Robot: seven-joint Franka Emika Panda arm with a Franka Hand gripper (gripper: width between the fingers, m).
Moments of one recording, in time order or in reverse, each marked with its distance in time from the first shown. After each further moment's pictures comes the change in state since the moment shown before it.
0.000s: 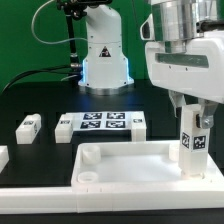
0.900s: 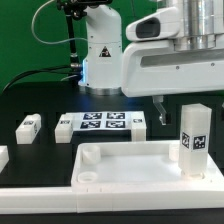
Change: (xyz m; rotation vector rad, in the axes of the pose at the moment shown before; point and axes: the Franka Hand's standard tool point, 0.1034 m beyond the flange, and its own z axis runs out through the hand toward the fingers) arm 0.000 -0.005 -0.002 -0.032 0.015 -1.168
